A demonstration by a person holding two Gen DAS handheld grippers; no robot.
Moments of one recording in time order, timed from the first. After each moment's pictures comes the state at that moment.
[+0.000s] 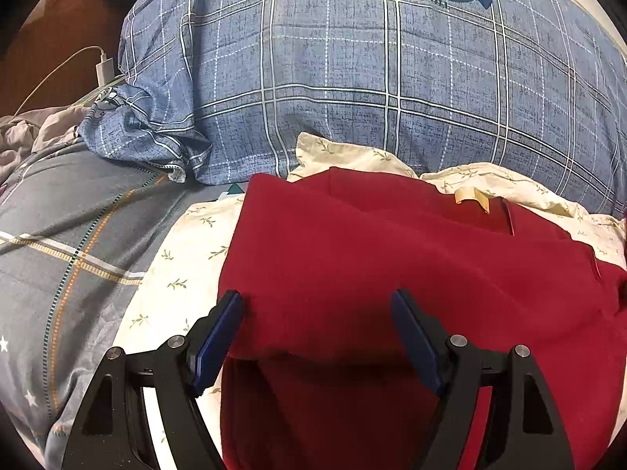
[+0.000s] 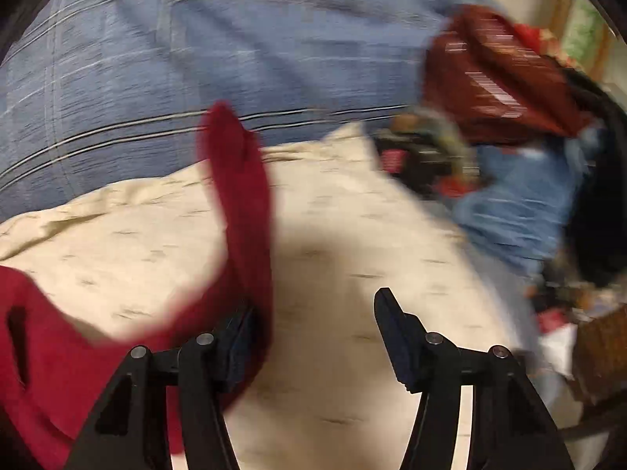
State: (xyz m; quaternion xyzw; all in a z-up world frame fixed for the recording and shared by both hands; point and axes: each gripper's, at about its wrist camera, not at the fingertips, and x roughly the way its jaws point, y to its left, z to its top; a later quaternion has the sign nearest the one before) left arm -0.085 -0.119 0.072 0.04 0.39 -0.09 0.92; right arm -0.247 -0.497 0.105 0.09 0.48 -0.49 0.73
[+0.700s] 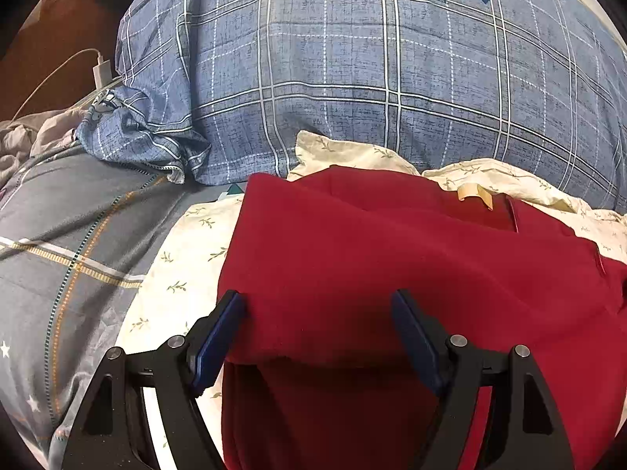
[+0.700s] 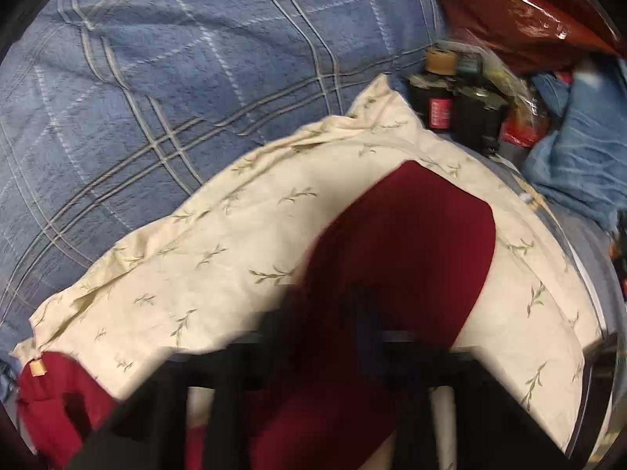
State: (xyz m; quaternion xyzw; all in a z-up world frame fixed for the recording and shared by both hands) left arm -0.082 -0.118 0.071 0.05 0.39 -0.09 0.92; right arm -0.219 -0.554 0.073 0.28 0.46 -0.42 0.73
